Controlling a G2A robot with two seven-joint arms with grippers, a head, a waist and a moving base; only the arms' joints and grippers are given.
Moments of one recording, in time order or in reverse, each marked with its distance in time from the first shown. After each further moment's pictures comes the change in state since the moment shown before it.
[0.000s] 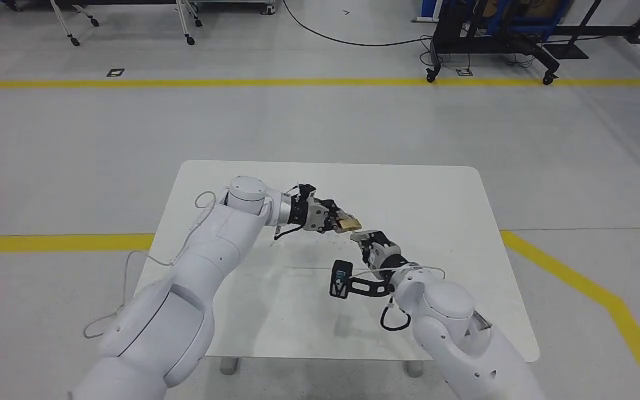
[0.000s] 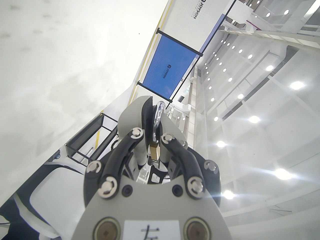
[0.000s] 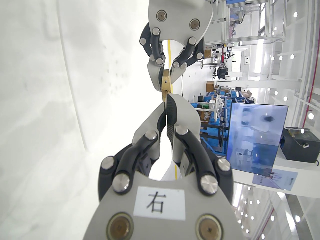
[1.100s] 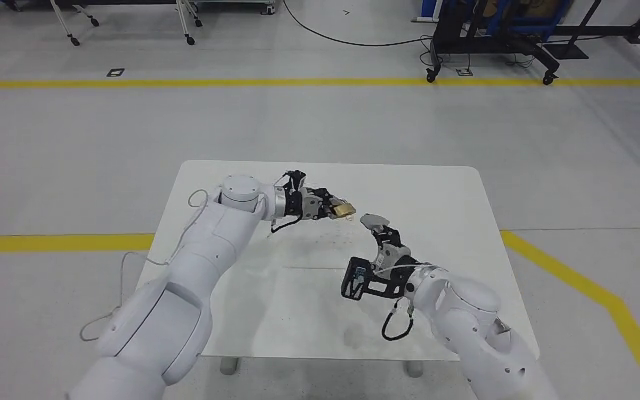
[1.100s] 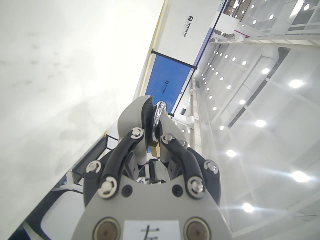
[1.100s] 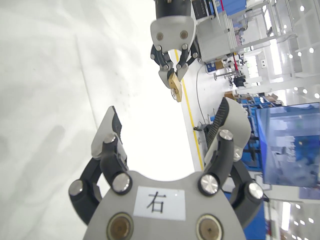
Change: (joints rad) left arm -0.008 0.010 -0.057 0.013 0.063 -0.169 0.137; right arm -0.092 0.007 0.186 -0.044 0.310 -0.045 -0.201
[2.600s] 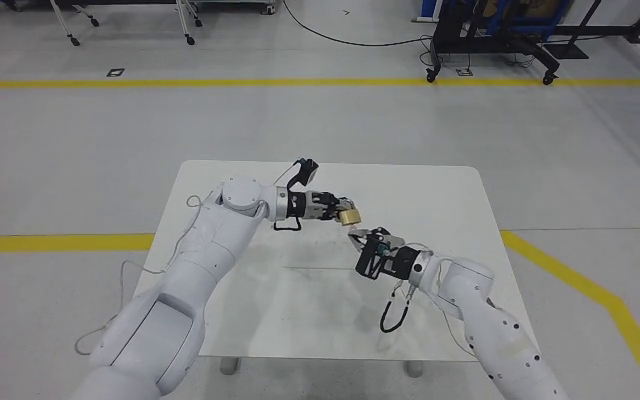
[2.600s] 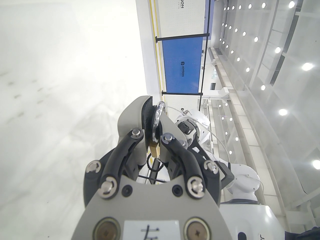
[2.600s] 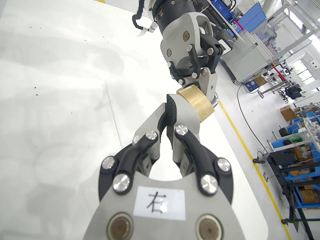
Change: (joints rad) left arm 0.070 0.043 -0.052 -0.184 0.139 -0.250 -0.083; right arm 0.148 0.013 -0.024 0.301 0.282 -0.036 -0.234
